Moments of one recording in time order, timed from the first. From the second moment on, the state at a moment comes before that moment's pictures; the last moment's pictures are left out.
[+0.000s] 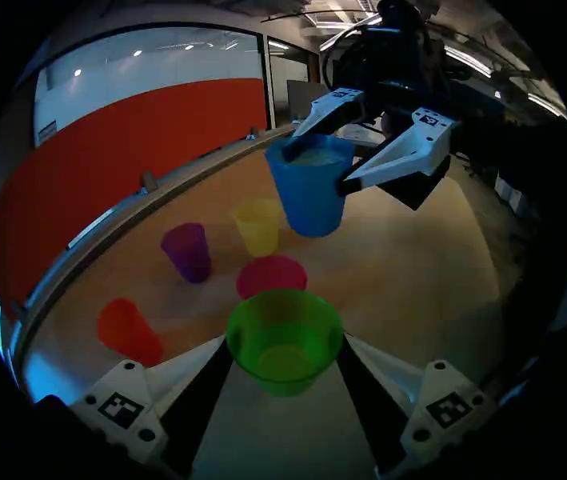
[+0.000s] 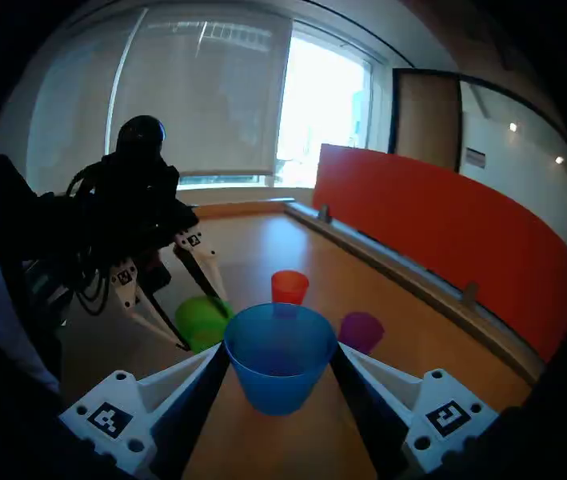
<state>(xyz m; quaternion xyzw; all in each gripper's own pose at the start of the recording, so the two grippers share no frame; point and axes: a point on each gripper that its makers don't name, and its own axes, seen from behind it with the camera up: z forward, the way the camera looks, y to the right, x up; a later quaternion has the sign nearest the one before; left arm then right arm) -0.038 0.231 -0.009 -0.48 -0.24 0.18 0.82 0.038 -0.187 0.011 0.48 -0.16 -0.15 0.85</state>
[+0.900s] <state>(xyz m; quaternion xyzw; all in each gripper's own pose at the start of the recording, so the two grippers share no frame) -0.071 0.225 -0.010 -0.49 -0.28 0.19 0.80 -0.026 -0.175 -0.011 0.49 -0.21 -0.18 0.83</state>
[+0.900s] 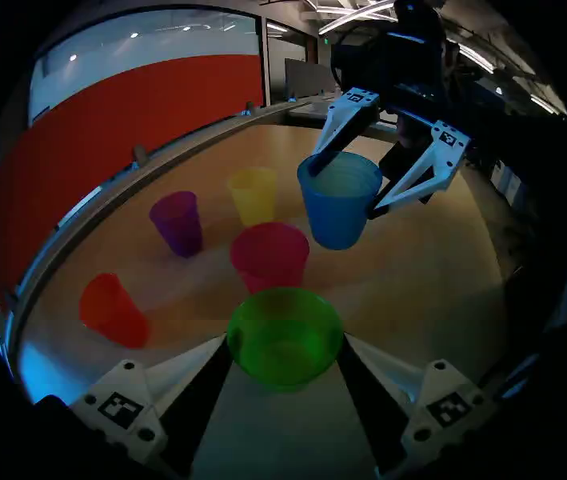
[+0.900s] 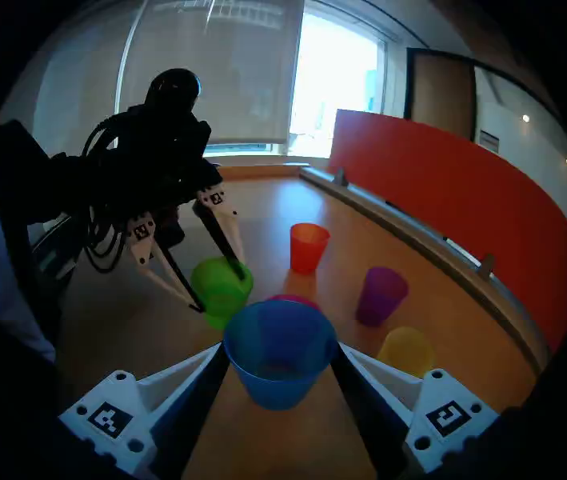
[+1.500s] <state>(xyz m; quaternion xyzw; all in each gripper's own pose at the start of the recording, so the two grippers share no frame) -0.081 0.224 -0.009 -0.49 -0.29 0.18 0.80 -0.043 -0.172 -0.015 0.49 -0.23 -0.19 0.82</state>
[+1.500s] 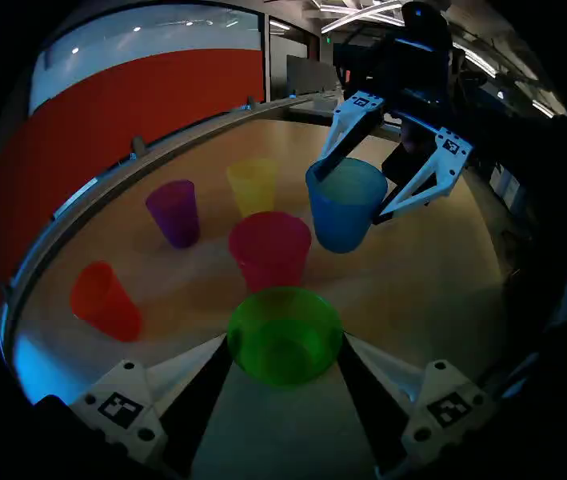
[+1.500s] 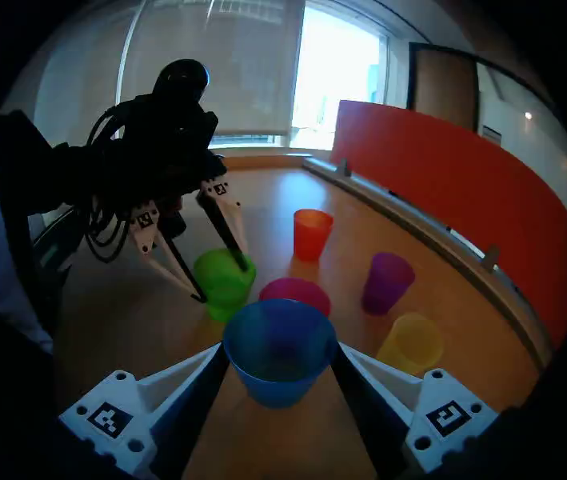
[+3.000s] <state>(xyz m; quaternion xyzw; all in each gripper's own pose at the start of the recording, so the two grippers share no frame) -0.093 0.216 -0.016 -0.49 -0.31 0.18 0.79 -0.090 -0.176 -0.025 0.50 -0.26 -0.19 0.81</state>
